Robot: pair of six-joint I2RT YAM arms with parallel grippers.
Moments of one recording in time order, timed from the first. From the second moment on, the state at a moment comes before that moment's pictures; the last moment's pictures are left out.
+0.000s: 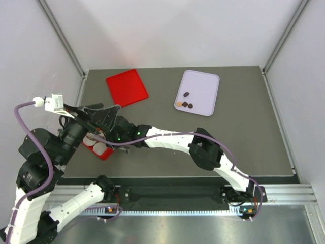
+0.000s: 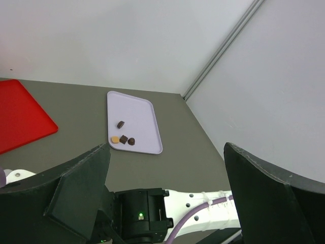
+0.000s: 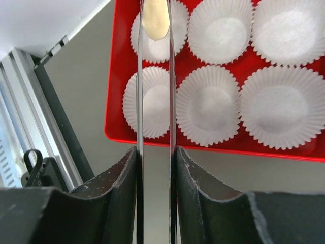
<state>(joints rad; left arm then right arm) -0.67 0.63 1.38 -0.61 -0.20 -0.50 1.21 2.34 2.00 -0.21 -0.03 0.37</state>
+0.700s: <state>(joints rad) -0.67 0.63 1.37 -0.61 -0.20 -0.50 1.23 2.35 2.03 -0.23 -0.02 0.34</state>
